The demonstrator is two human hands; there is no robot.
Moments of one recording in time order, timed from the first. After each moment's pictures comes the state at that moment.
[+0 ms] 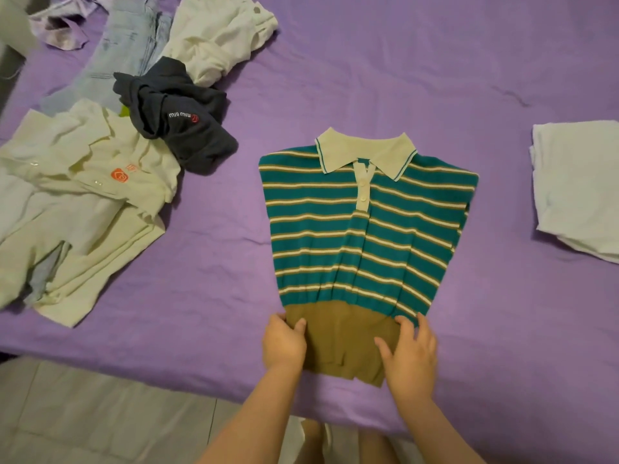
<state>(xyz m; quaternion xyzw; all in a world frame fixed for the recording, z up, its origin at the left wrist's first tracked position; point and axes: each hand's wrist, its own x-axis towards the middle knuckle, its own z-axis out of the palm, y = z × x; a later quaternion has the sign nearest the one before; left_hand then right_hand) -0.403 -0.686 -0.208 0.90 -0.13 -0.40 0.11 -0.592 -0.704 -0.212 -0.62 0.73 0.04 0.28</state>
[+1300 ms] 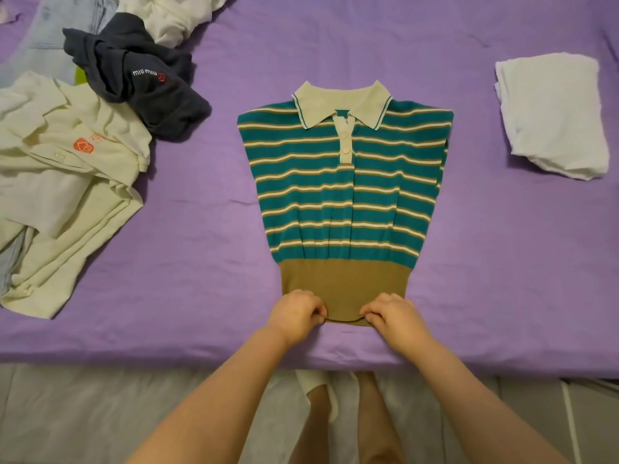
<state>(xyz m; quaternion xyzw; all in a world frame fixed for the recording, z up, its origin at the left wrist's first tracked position) -0.382 -0.647 -0.230 0.61 -0.68 -0.41 -0.08 -0.597 -0.665 -0.230 -0.77 0.52 0.13 0.34</state>
